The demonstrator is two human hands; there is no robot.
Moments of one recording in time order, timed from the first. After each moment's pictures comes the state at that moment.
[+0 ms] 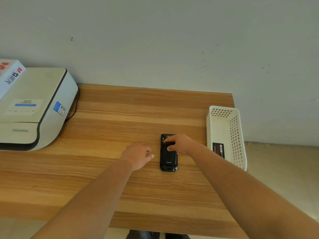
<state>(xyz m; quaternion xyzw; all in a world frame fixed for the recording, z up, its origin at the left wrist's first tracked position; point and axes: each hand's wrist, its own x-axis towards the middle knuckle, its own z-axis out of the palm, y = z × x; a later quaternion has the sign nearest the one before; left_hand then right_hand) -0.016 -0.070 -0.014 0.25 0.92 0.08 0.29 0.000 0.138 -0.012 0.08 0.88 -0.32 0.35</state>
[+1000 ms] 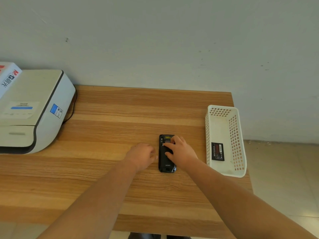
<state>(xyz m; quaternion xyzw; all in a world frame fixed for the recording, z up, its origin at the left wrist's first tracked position) -0.016 -0.050 -0.024 0.27 0.92 0.06 0.29 0.039 0.130 -0.043 0.01 0.97 -0.17 0.17</state>
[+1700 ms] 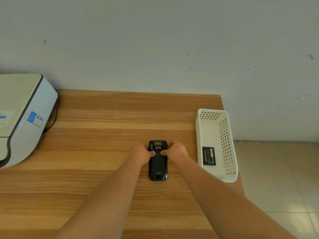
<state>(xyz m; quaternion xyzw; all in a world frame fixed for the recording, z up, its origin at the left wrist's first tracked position) -0.035 0.007 -0.038 -0.04 0.90 0.27 0.35 0.009 0.142 -0.053 0.39 0.76 -0.47 0.22</state>
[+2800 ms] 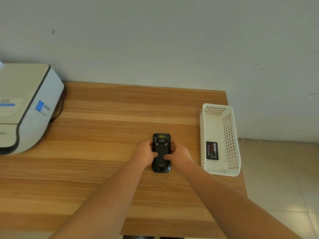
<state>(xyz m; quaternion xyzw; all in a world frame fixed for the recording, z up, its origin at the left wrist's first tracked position) -0.011 -0.007 -0.048 0.03 0.89 0.30 0.33 0.048 0.133 -0.048 0.29 0.81 -0.46 0.21</state>
